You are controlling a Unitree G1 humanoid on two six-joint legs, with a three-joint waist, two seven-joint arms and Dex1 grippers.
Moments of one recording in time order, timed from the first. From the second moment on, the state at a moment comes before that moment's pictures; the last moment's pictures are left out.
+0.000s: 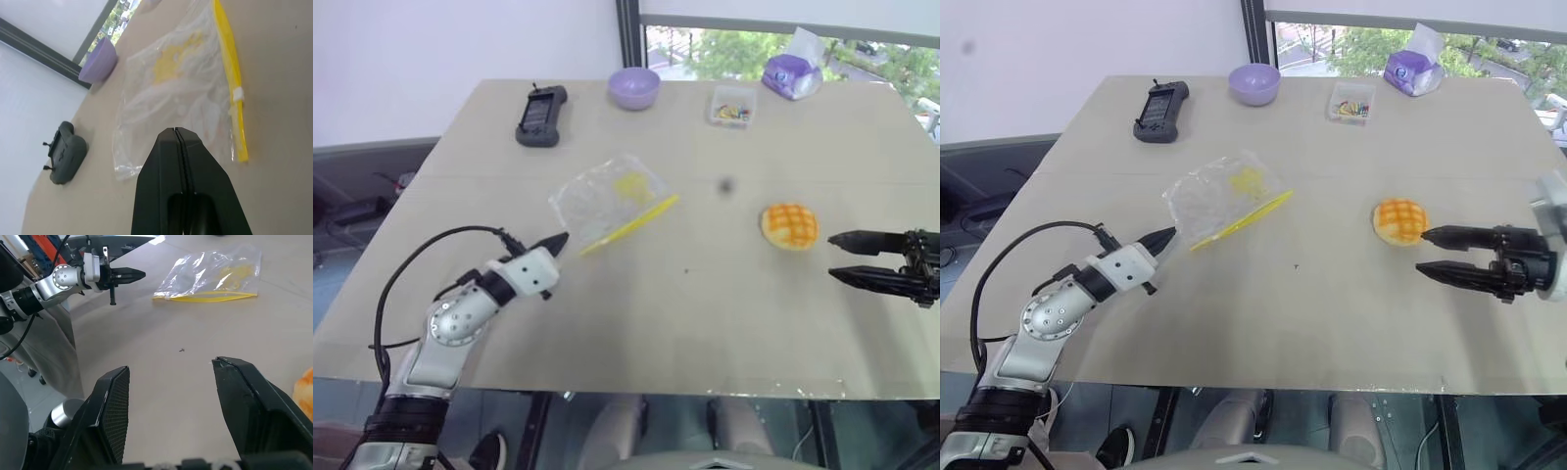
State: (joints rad) left arm -0.07 0.71 0.06 0.05 0.16 -0.42 -0.46; right arm -0.08 -1.05 -0.47 -0.27 0.87 0.72 1.30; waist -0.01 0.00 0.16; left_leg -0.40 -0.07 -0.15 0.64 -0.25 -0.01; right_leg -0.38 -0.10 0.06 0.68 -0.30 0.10
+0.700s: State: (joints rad) left arm -0.48 0.79 -0.12 0.56 0.55 -0.43 -0.28; right arm -0.08 -1.03 -0.45 -0.28 0.87 0.72 1.27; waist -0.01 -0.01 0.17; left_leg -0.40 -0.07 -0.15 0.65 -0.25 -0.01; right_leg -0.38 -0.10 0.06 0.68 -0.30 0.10
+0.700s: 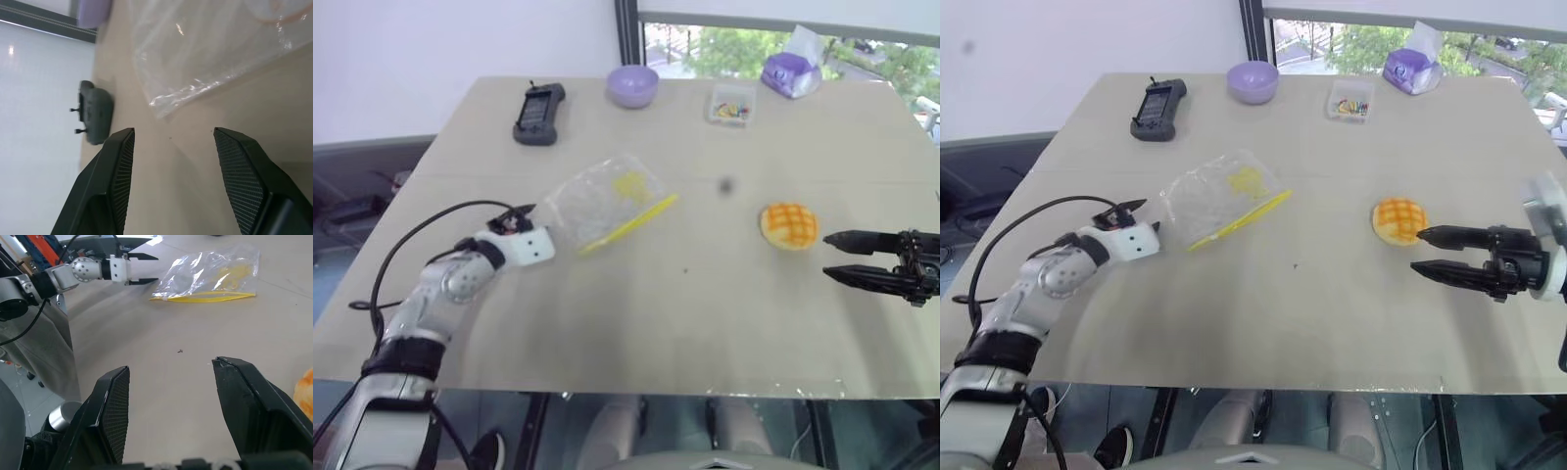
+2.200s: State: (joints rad) left arm -1.24 0.60 -0.60 1.23 0.79 -0.80 -0.80; right arm -0.09 -1.00 -0.44 -0.29 0.87 0.69 1.21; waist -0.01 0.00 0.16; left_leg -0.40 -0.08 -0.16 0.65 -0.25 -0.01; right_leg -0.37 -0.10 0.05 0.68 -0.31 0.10
